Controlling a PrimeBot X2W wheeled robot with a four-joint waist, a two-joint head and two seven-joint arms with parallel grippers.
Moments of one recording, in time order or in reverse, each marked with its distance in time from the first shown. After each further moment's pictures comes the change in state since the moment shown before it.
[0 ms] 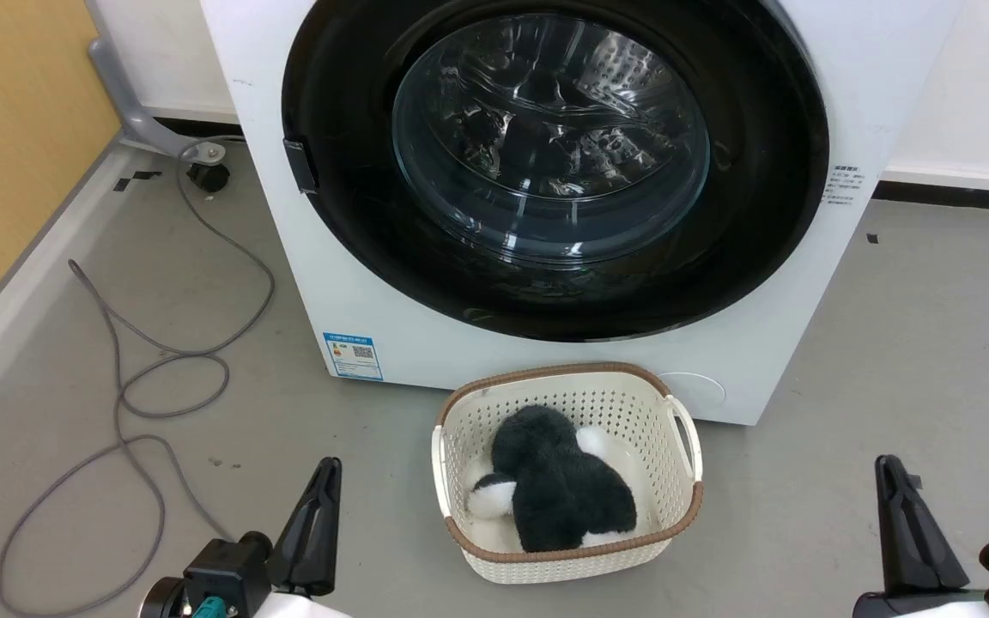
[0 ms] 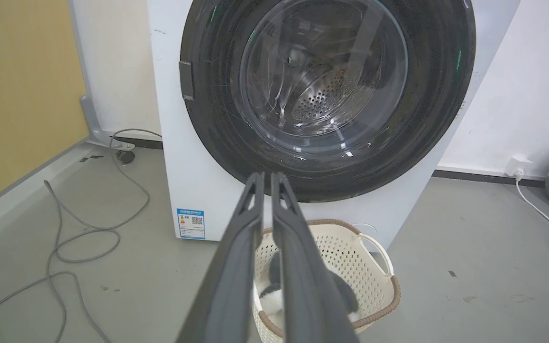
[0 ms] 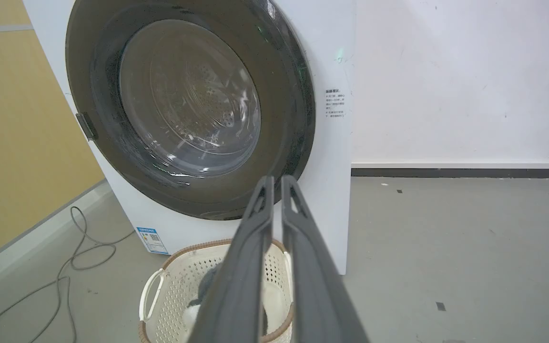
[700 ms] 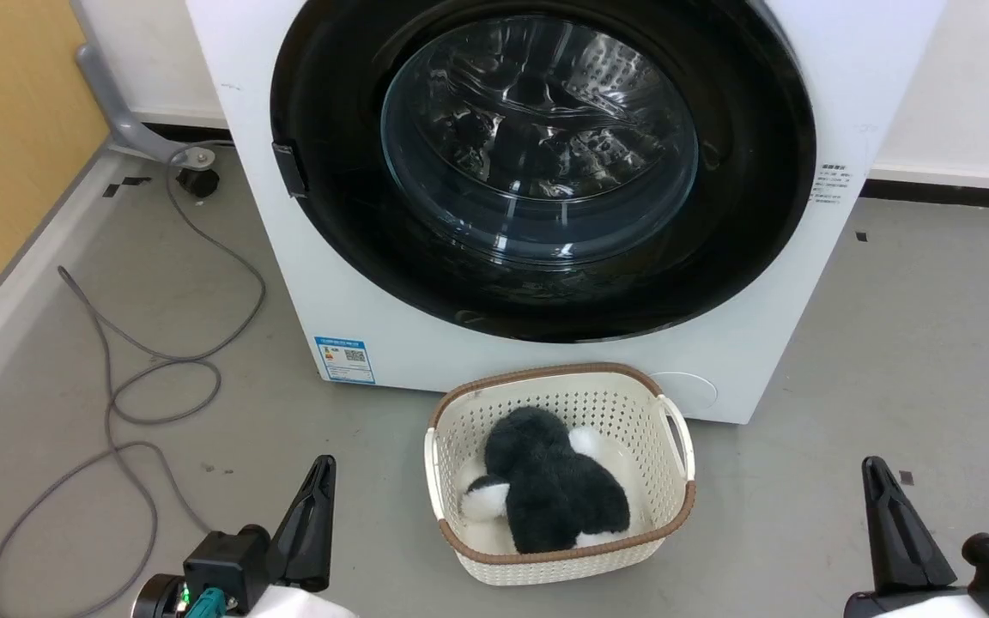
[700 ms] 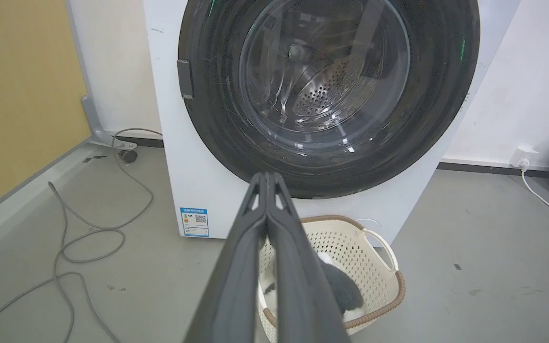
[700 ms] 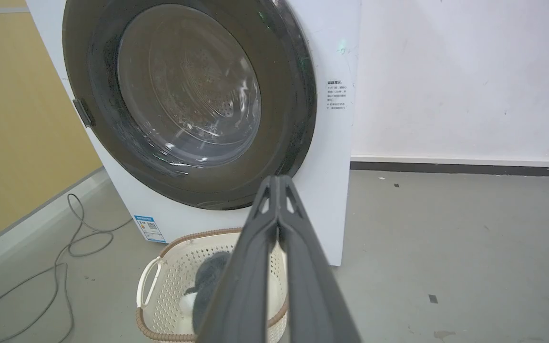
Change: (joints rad) left arm -0.001 0.000 0.011 -0.018 0.022 0.014 0.041; right arm -0.005 0.000 0.012 -0.001 -0.027 0.000 0.040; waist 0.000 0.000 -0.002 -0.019
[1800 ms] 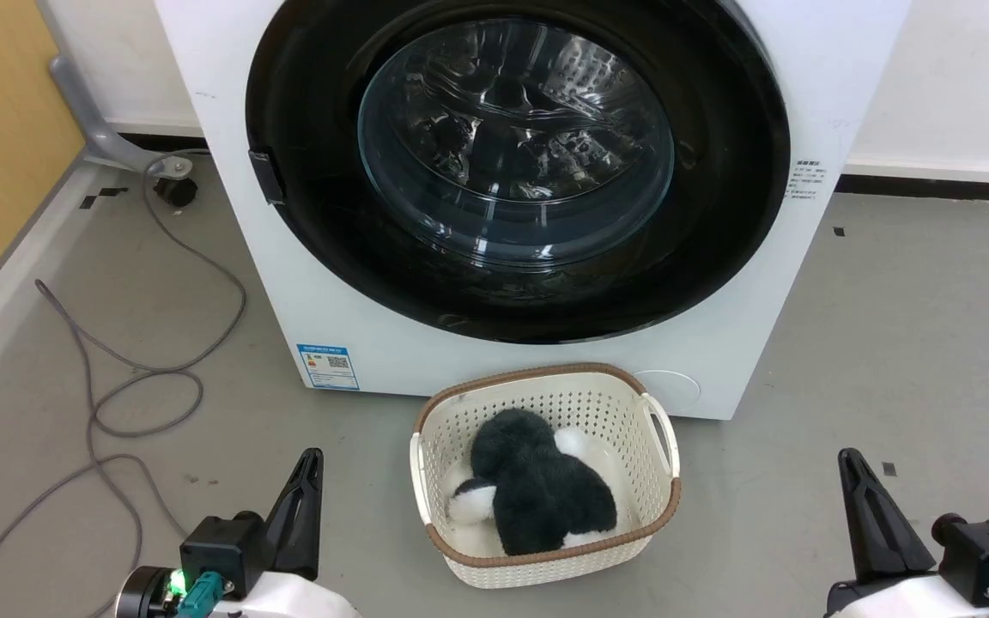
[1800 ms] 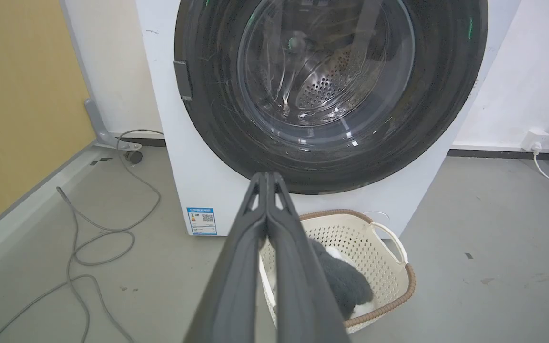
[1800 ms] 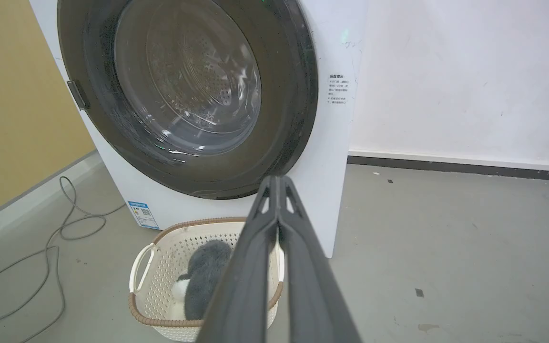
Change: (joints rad) left arm -0.005 0.000 0.023 -0.035 0.044 0.031 0.070; right arm -0.027 0.003 0.024 -0.003 -0.049 0.000 0.066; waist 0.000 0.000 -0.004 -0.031
